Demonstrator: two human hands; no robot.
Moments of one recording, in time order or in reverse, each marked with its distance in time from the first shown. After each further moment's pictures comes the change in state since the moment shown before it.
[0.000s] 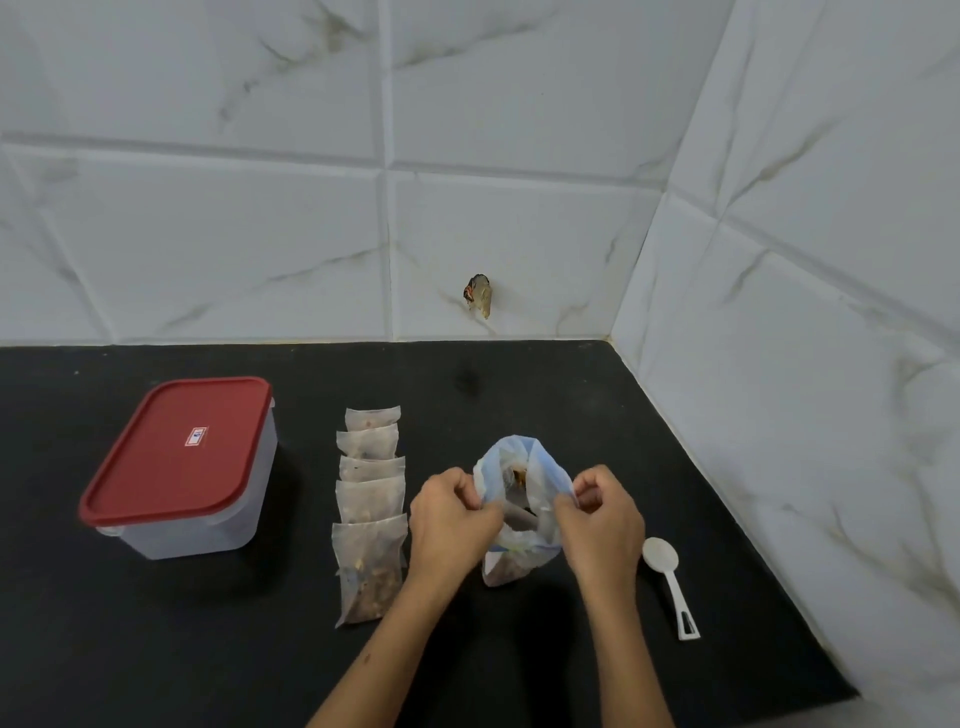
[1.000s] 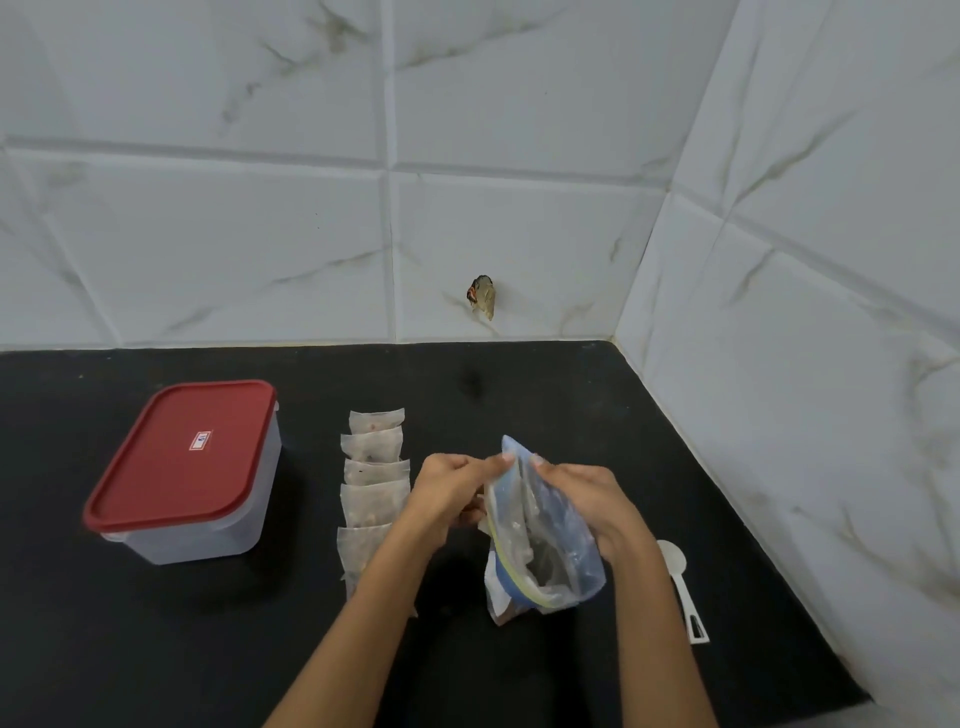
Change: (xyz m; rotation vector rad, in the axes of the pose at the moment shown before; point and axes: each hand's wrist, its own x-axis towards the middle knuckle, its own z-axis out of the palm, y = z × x) left_hand 0.038 0.013 -0.013 -0.310 -0.345 -0.336; right_hand 0.033 -0.027 -0.007 0.295 -0.594 0.379
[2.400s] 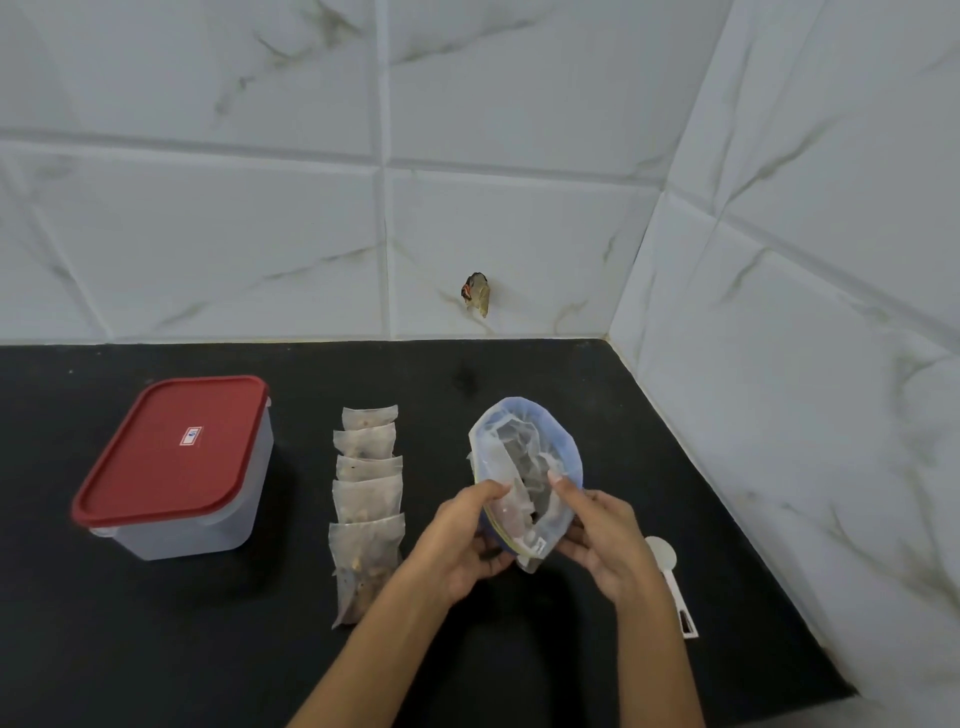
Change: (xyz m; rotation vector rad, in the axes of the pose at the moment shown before) left_hand -0.025 -0.025 0.023 -0.468 -0.126 -0.253; right_hand -0.018 0.030 -0.009 0.390 0.084 0.027
